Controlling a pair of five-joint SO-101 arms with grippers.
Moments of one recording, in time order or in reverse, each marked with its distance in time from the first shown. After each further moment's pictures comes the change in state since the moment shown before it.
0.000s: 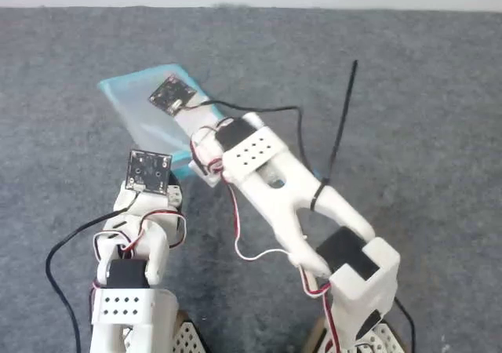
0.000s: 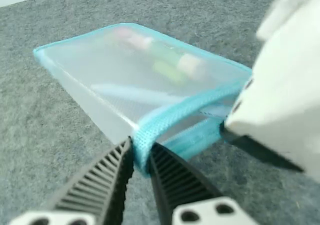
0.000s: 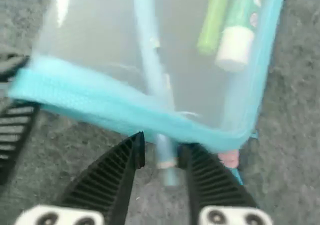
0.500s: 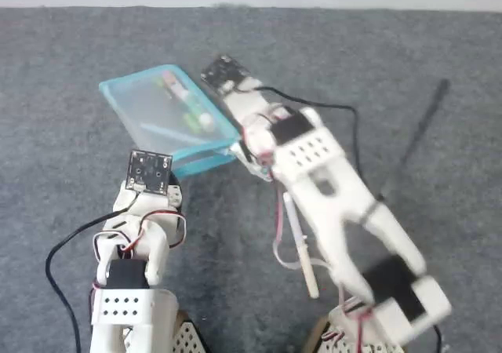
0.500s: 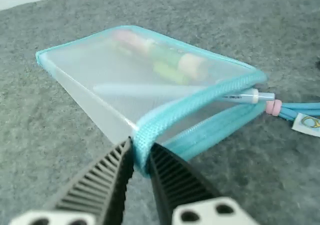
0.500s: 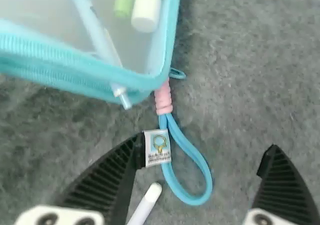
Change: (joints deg) left arm 0.0 -0.1 -0.1 0.0 -0.4; right arm 11.1 -23.2 19.6 -2.2 3.7
